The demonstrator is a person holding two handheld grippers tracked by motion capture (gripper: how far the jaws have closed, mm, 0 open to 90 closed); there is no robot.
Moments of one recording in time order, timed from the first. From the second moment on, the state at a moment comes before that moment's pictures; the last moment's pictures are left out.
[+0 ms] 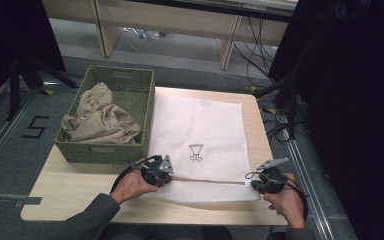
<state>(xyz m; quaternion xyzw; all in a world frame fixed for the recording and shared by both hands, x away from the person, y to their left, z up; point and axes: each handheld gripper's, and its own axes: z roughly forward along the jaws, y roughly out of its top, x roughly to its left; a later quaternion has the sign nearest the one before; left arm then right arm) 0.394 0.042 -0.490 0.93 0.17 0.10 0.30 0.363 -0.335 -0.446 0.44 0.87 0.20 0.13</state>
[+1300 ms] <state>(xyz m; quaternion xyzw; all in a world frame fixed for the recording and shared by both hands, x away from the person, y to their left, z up) 0.395 0.042 -0.484 0.92 0.22 0.07 0.31 0.365 -0.330 -0.446 0.43 0.87 0.19 0.13</state>
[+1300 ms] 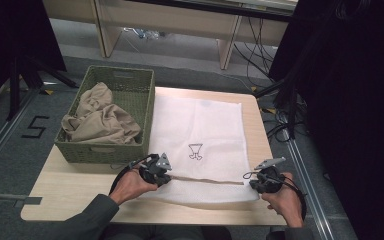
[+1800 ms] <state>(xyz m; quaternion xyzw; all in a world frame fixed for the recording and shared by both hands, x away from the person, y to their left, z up) 0.396 0.041 -0.481 0.92 0.22 0.06 0.32 0.366 -0.288 -0.444 0.35 0.90 0.25 0.12</state>
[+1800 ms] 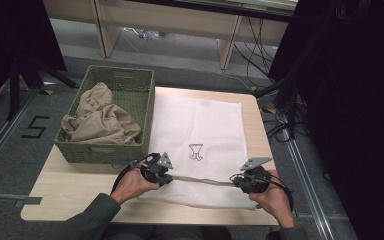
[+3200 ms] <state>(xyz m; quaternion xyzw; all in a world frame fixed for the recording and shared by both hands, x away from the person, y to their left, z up) 0.398 0.041 -0.480 0.92 0.21 0.04 0.32 0.394 -0.176 -0.477 0.14 0.96 0.22 0.06</state>
